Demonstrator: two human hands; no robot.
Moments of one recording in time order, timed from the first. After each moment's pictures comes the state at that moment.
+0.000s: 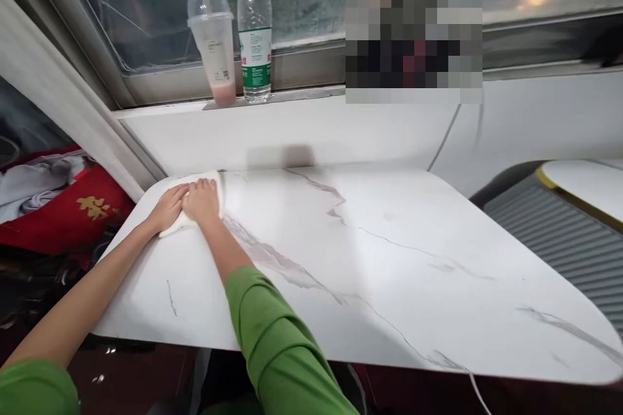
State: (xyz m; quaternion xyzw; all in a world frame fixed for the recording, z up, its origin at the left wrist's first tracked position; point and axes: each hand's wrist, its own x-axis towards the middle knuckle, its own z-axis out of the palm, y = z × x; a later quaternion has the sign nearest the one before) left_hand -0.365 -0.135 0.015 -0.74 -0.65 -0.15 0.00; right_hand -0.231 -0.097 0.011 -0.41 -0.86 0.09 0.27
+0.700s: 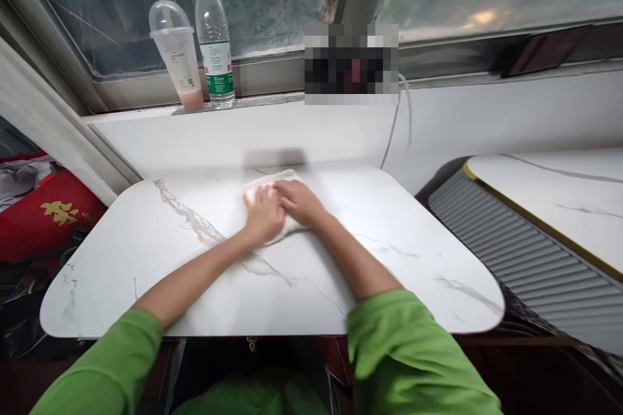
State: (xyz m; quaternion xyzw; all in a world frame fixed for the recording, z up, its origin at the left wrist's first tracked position) left_hand -0.047 -0.112 0.005 -0.76 -0.64 -0.12 -0.04; right_hand 0.083 -0.048 -0.012 -0.38 -0.89 0.08 0.25
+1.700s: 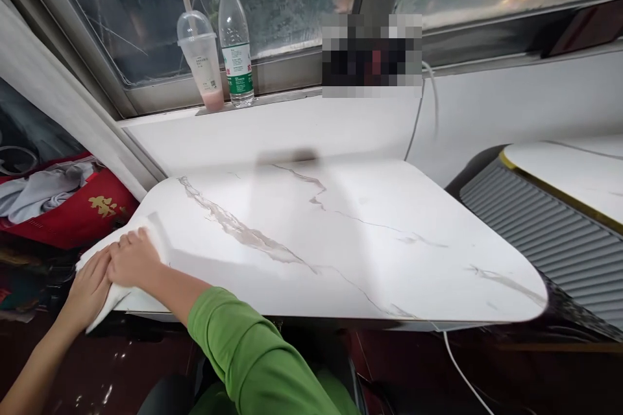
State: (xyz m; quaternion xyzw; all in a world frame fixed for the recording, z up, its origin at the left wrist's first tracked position) left_hand -0.393 -0.360 0.018 -0.60 -0.78 -0.13 0.11; right_hand -0.266 -0.261 0.035 -0.23 -0.94 0.00 0.25
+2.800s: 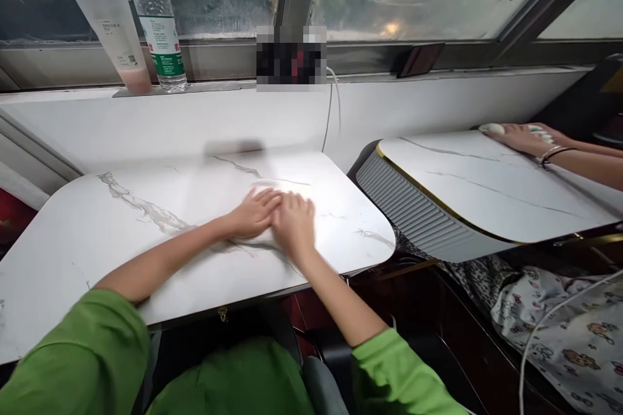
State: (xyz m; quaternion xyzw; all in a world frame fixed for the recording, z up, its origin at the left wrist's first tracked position) left_hand -0.019 -0.132 0.012 -0.94 -0.31 -0.07 -0.12; right_hand 0.114 -0.179 0.000 -0.70 -0.70 -0.05 0.17
